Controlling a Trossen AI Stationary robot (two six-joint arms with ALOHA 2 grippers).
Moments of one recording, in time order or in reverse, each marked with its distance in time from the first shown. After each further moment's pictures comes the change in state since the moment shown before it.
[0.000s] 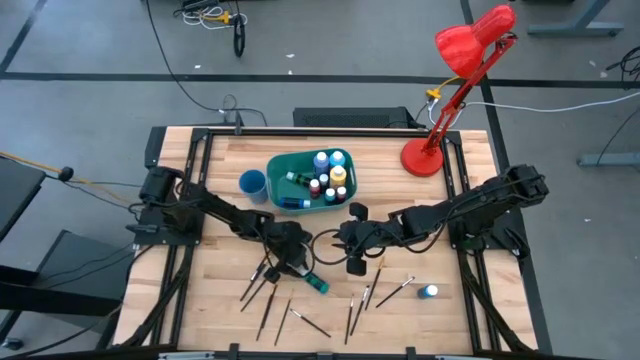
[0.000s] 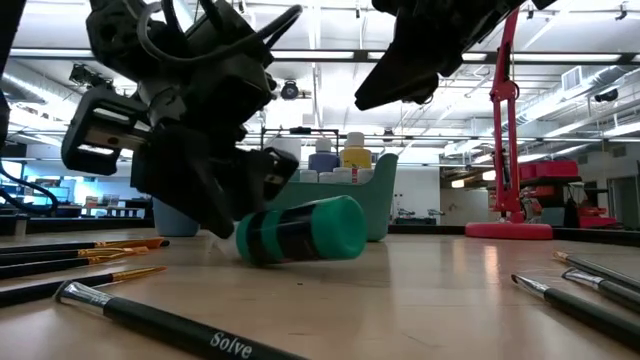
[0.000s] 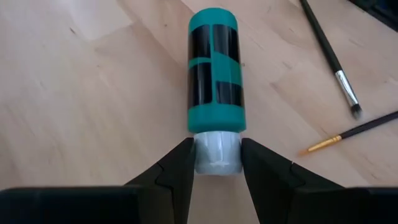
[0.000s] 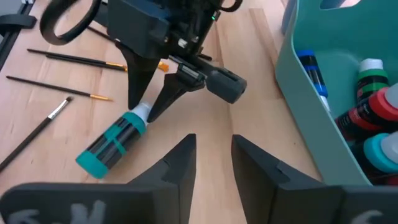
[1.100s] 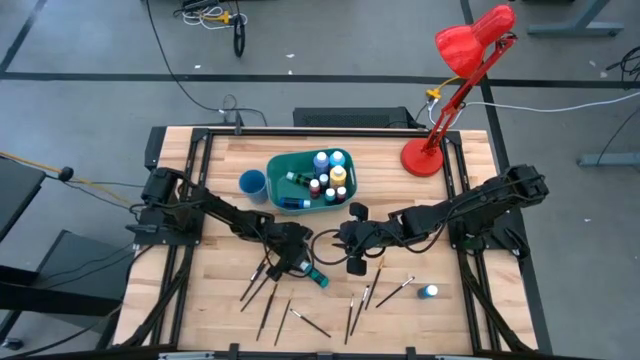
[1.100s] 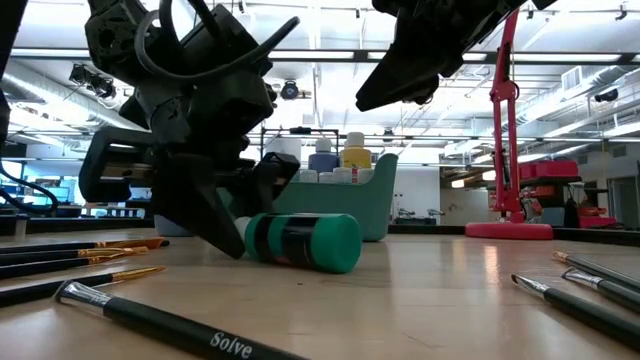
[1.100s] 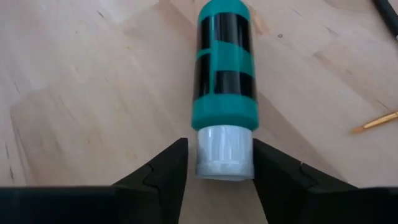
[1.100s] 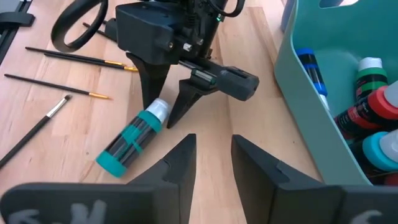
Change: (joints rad) left arm 0.001 0.007 -0.006 0.032 -0.116 0.074; right arm 0.000 0.000 -0.001 -0.003 0.002 0.000
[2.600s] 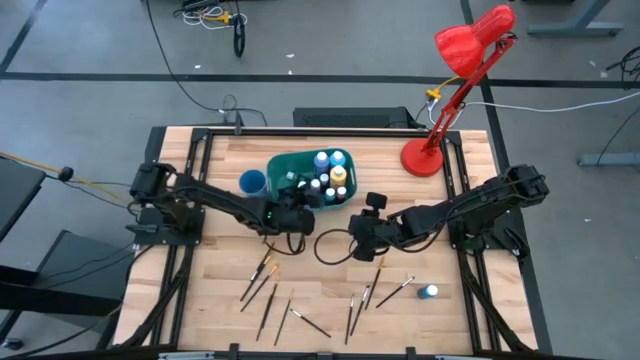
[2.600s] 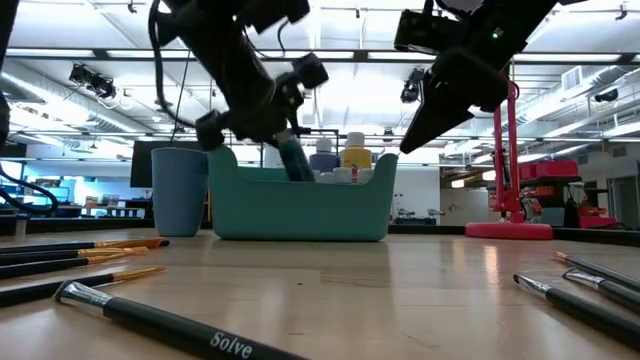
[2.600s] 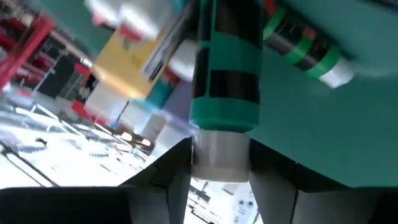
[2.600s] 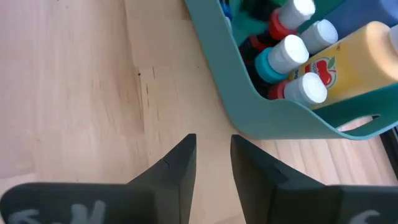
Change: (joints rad) left arm 0.046 -0.099 0.311 -0.566 -1.298 1.258; right arm -0.001 -0.001 -0.001 -0.322 0.296 0.026
